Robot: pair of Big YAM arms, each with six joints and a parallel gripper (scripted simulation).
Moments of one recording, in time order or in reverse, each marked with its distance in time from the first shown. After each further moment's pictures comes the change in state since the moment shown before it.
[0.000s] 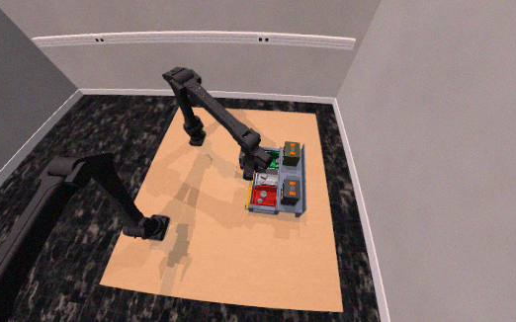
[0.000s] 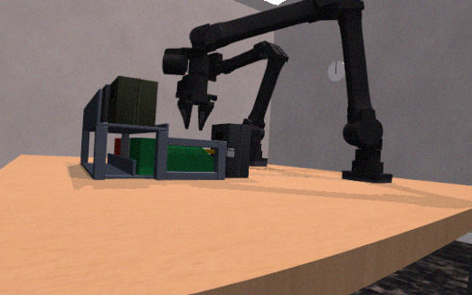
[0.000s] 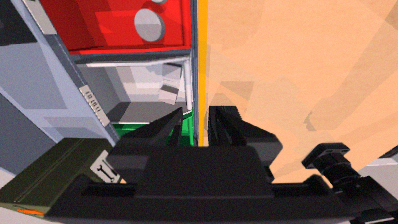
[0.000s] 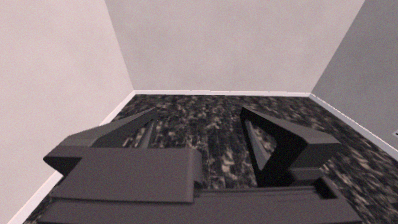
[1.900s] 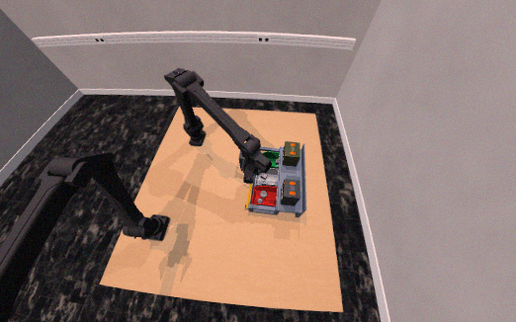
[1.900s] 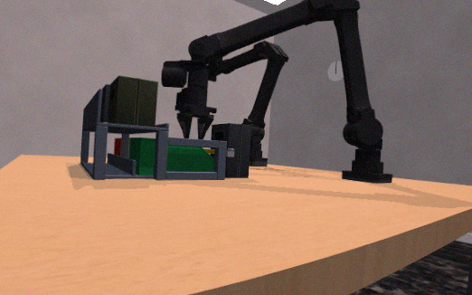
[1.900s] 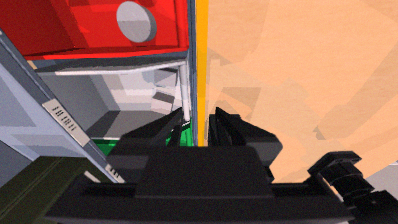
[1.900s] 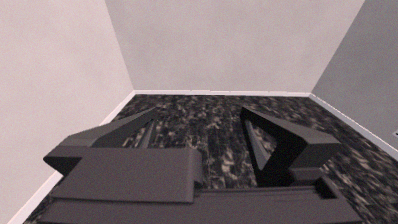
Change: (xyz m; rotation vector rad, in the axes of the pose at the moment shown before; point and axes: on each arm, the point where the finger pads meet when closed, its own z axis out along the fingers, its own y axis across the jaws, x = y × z) left arm 0.001 -0.002 0.035 0.005 0.003 0.000; right arm 0.000 0.000 0.000 0.000 0.000 0.000
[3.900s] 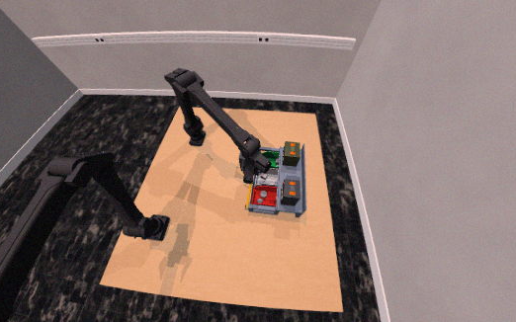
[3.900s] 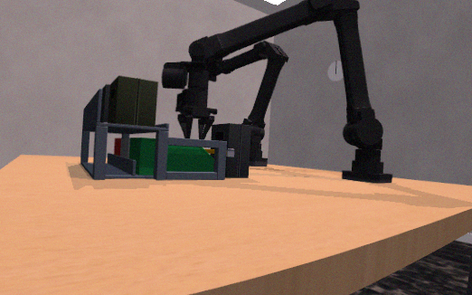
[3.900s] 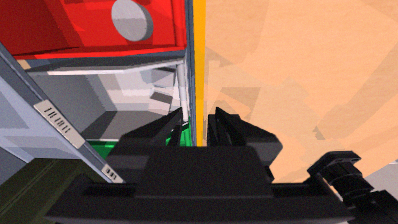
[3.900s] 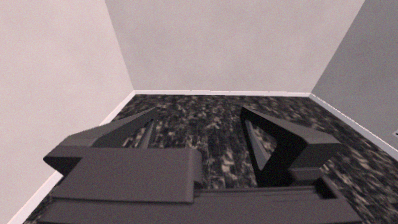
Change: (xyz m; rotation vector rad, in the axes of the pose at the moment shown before) left arm 0.001 -0.002 0.003 0.006 0.004 0.000; right arm 0.000 0.000 0.000 0.000 0.000 0.000
